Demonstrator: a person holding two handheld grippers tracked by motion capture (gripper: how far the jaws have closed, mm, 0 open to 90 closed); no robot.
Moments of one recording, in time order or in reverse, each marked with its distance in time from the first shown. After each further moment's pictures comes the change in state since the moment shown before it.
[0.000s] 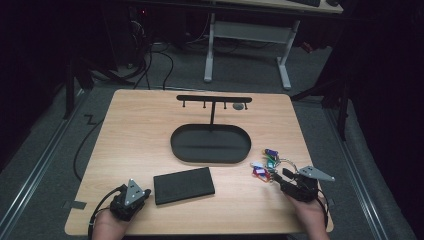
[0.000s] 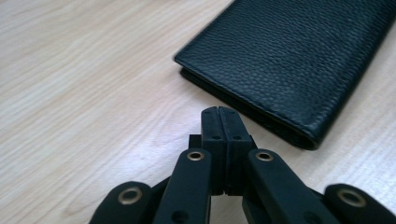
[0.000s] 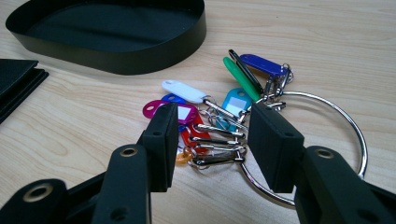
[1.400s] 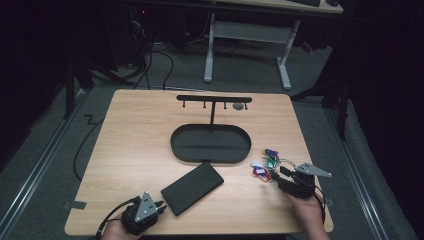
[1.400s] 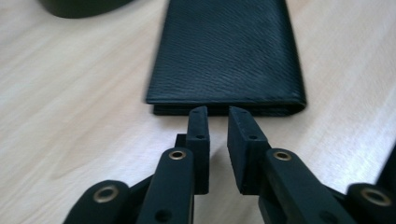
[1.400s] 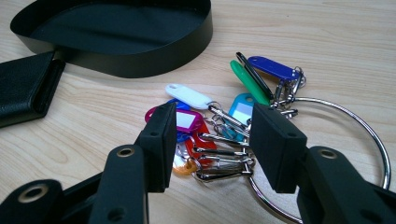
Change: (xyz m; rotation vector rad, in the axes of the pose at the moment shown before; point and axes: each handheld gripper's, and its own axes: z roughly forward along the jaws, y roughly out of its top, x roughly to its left) left arm -0.040 0.008 -0.012 -0.045 -0.136 0.097; right arm -0.002 0.004 0.011 0.012 0.031 0.008
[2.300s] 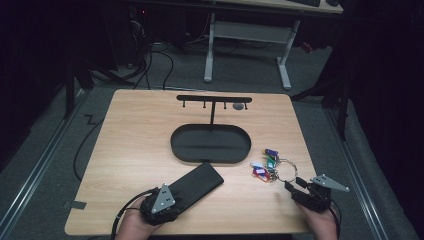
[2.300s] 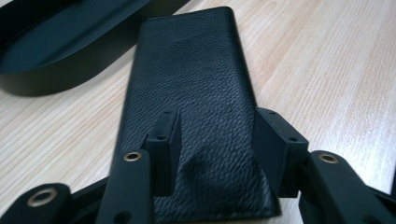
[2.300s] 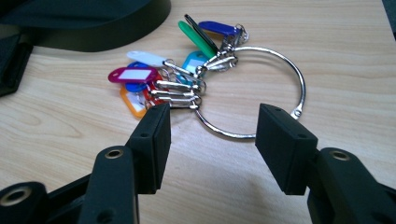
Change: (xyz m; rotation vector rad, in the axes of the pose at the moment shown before) left arm -0.014 0.040 0.031 -0.082 -0.093 0.091; right arm -0.018 -0.029 -0.036 0.016 -0.090 0.066
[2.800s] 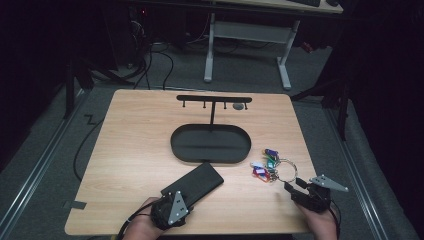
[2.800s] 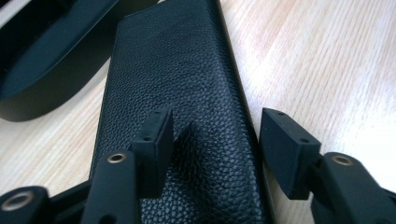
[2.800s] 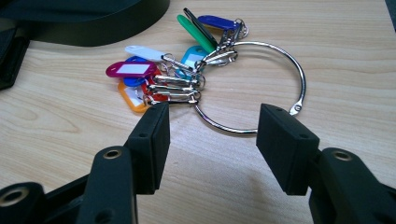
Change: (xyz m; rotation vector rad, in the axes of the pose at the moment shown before) left arm -0.025 0.000 0.021 0.069 0.098 0.192; right arm 0.001 -0.001 0.001 0.011 -0.003 -0.007
